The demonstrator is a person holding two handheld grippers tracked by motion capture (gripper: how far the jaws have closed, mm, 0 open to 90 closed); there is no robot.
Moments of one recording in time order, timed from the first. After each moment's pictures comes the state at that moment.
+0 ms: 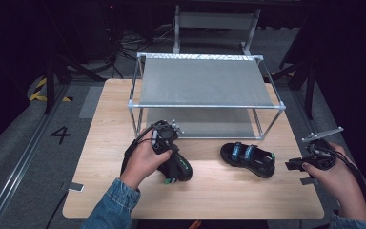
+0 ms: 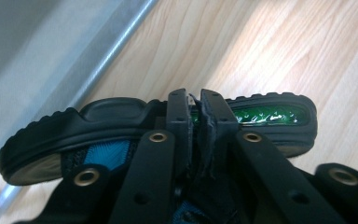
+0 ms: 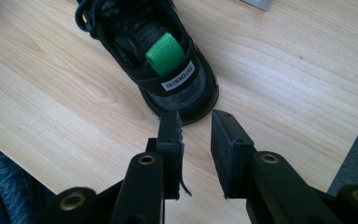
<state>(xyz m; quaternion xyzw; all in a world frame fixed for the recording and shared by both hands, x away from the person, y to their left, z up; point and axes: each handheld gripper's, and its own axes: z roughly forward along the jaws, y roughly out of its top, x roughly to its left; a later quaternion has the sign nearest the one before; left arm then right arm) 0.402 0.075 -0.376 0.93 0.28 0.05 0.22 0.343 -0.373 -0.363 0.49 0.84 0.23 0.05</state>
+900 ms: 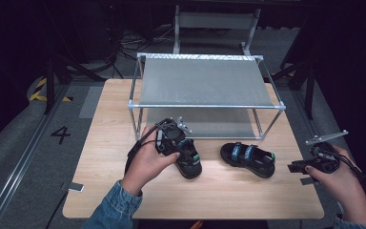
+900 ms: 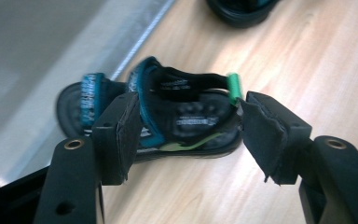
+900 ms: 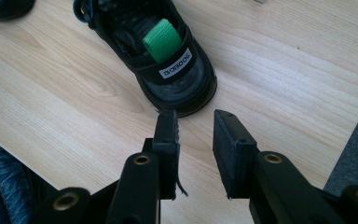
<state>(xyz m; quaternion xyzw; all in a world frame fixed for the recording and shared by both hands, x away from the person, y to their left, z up) 0.376 0.056 -0.345 0.93 0.25 0.07 0.26 0.335 -0.379 -0.364 0.49 0.84 0.24 0.05</state>
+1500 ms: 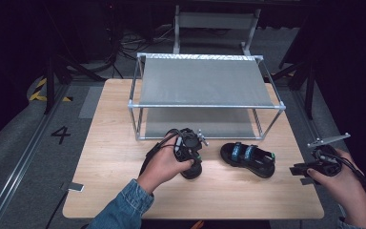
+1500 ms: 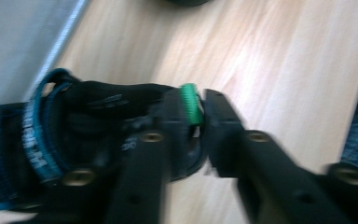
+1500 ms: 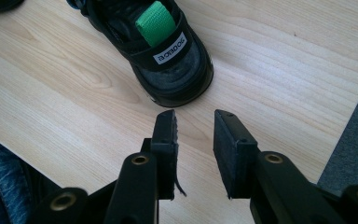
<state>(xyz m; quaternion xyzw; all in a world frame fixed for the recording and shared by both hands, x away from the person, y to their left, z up) 0.381 0.020 -0.377 0.95 0.20 0.01 0.22 0.328 -0.384 -0.367 0.50 0.83 0.23 0.05</state>
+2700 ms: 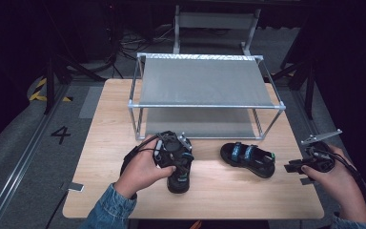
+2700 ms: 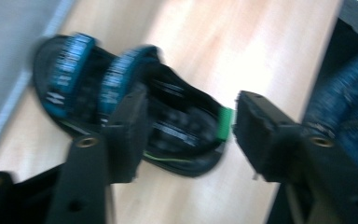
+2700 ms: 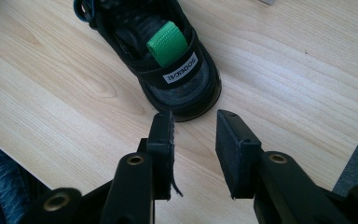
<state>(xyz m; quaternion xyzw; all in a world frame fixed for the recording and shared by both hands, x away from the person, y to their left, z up) 0.361 0.068 -0.350 0.95 0.22 0.01 0.22 0.340 -0.372 -0.368 0.48 0.84 0.23 0.05</state>
